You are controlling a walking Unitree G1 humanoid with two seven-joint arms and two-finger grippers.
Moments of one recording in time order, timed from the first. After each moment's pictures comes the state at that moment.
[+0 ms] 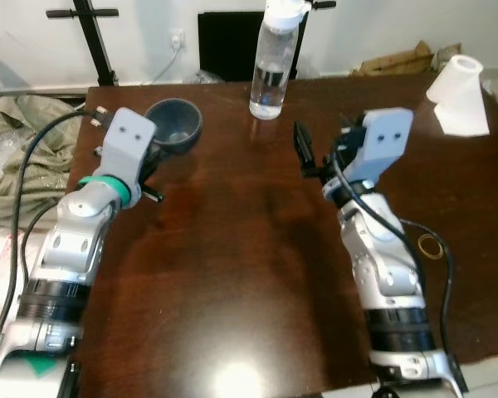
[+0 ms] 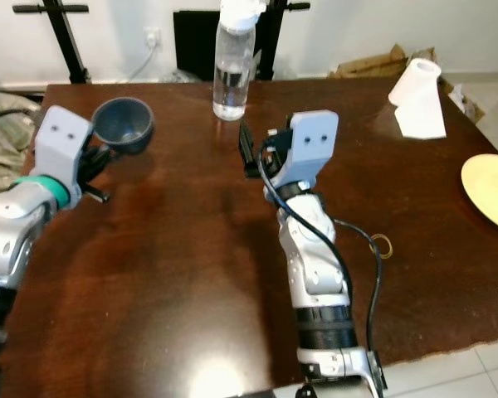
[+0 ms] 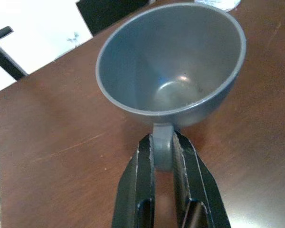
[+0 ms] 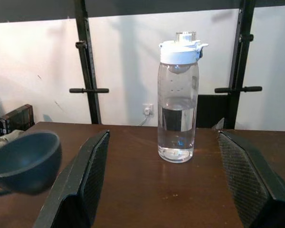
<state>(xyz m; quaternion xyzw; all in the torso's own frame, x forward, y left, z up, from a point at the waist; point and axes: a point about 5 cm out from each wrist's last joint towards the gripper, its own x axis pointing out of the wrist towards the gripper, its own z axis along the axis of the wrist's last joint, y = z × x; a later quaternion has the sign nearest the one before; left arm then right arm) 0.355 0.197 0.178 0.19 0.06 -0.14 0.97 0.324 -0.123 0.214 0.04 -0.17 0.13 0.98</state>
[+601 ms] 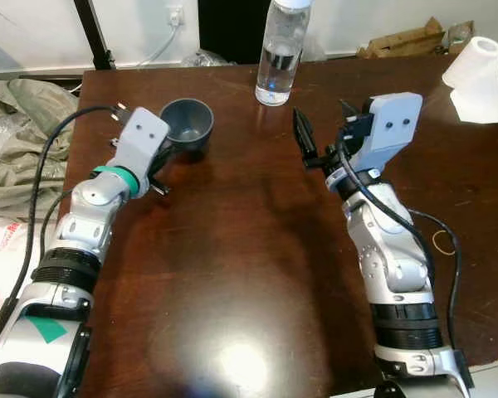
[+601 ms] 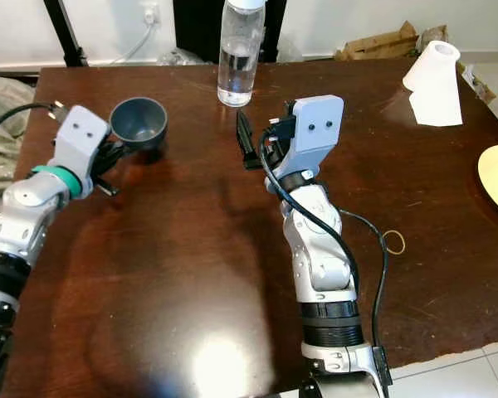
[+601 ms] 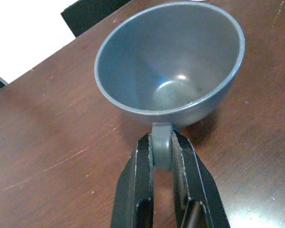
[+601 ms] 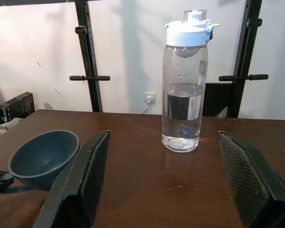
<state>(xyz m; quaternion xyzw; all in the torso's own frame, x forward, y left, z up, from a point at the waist) 0.373 0.187 0.165 0.22 0.02 -0.16 0.96 0.322 -0.124 0.219 0.03 -0.17 0.14 0.98</state>
